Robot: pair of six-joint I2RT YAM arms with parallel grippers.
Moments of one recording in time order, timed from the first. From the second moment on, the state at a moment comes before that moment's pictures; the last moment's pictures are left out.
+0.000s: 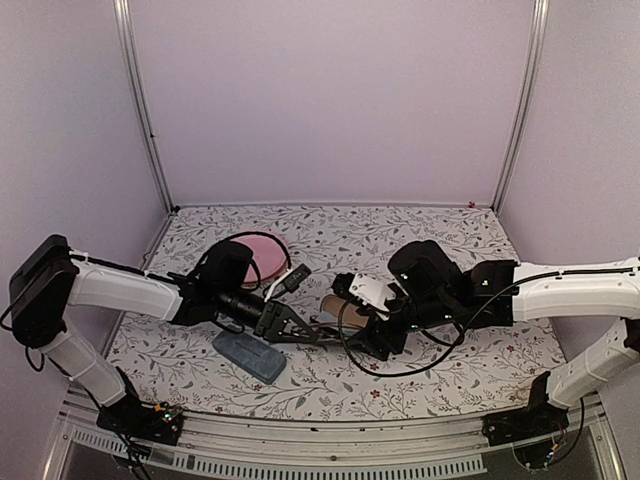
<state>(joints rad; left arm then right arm) -0.80 1.55 0.70 0.30 0.93 -0.49 1.12 1.37 0.96 -0.33 -0.06 -0.08</state>
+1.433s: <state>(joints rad) -0.81 1.68 0.78 0.33 1.10 -0.67 1.23 1.52 1.09 -0.44 0.12 -0.17</state>
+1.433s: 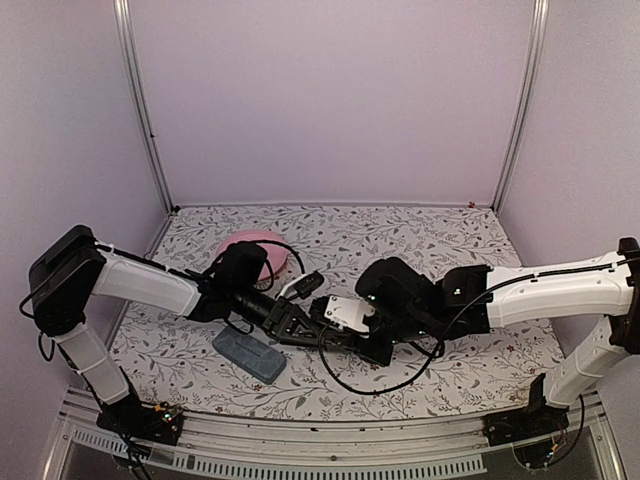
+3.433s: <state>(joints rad) -0.75 1.55 0.66 0.34 0.35 -0.46 0.81 1.74 1.07 -0.31 -0.44 0.15</state>
